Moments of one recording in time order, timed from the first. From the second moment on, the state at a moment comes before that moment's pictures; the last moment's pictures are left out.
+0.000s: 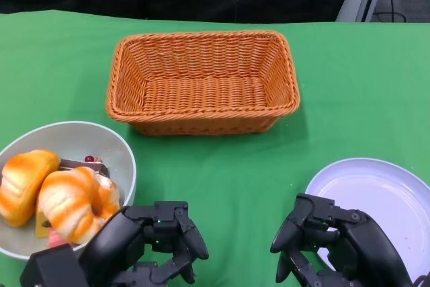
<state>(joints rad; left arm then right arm) 0.07 0.14 -0.12 0.17 -0.15 -0.45 -0.54 0.24 -0.06 0.21 -0.14 0.10 -0.30 0.32</state>
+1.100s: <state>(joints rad) 0.07 0.14 -0.11 0.15 -0.17 -0.44 -0.54 0.24 -0.06 0.21 -0.14 0.09 -0.30 0.31</state>
